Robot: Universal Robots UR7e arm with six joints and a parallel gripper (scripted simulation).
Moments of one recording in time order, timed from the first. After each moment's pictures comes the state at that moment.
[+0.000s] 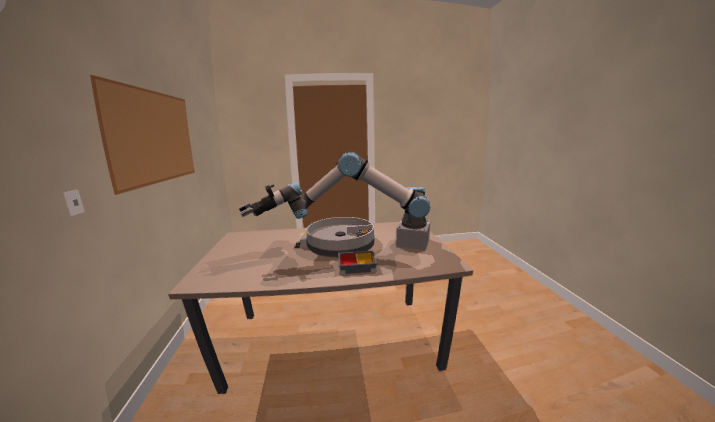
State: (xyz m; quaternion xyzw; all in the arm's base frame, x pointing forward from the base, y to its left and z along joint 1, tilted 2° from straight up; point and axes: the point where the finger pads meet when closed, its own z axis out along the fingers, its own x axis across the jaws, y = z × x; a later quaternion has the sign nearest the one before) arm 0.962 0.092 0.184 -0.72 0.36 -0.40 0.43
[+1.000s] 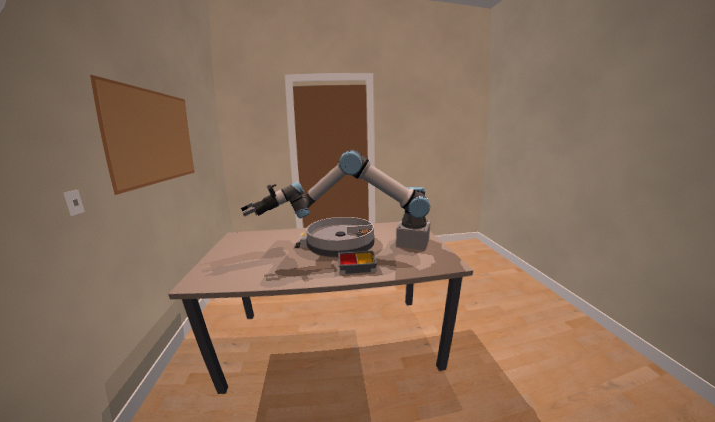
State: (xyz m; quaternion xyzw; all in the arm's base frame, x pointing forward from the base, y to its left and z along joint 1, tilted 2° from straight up) arm 0.952 0.092 0.186 -0.72 0.36 -0.40 0.43
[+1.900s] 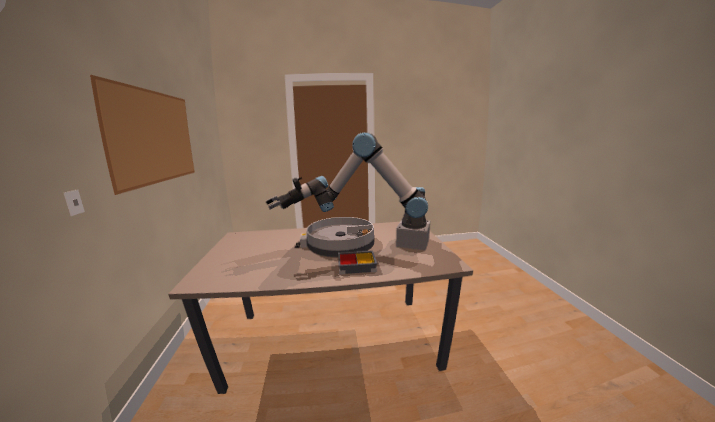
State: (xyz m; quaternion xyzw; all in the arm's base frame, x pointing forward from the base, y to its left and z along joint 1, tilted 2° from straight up) arm 0.812 0.084 0.211 -0.72 0.36 -0.40 0.43
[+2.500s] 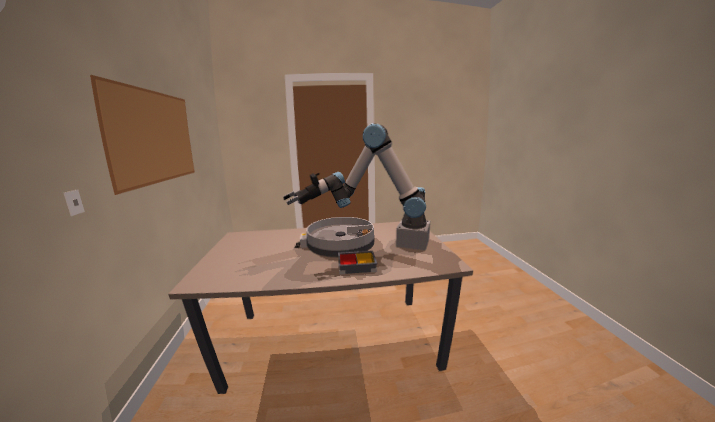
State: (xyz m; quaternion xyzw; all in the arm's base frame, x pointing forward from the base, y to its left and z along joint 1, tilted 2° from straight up) arm 0.717 0.079 0.228 -0.72 0.36 -0.40 0.43
